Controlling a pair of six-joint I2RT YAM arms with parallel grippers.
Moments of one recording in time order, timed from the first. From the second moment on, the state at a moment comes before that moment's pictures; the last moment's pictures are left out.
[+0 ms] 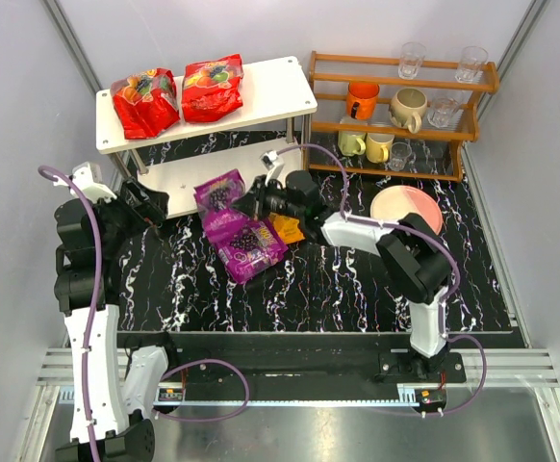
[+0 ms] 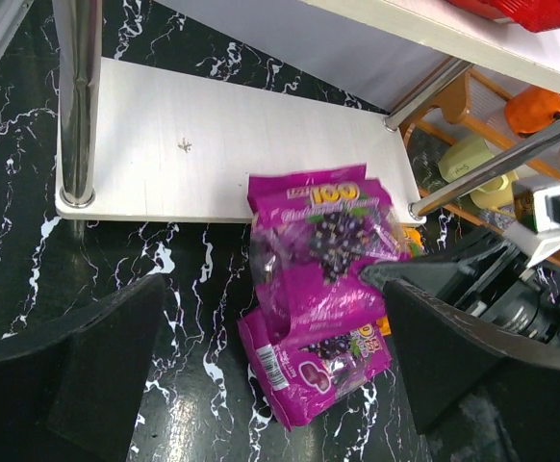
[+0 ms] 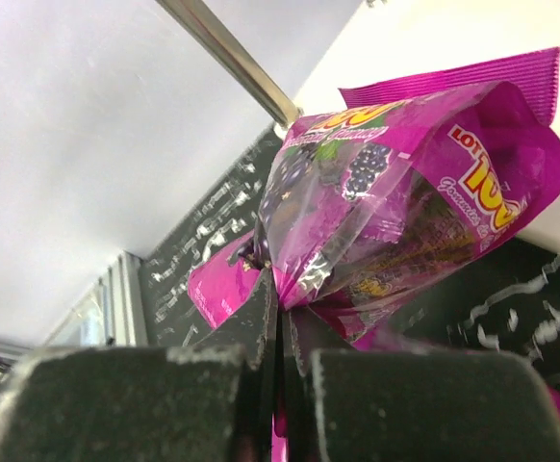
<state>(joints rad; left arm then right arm) 0.20 0.73 1.03 -0.57 0.25 -0.42 0.76 1.95 1.25 0.58 -0.41 0.58</state>
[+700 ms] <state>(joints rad) 0.20 0.74 1.05 -0.58 0.25 -0.41 0.71 2.55 1.85 0.82 -0.56 0.89</state>
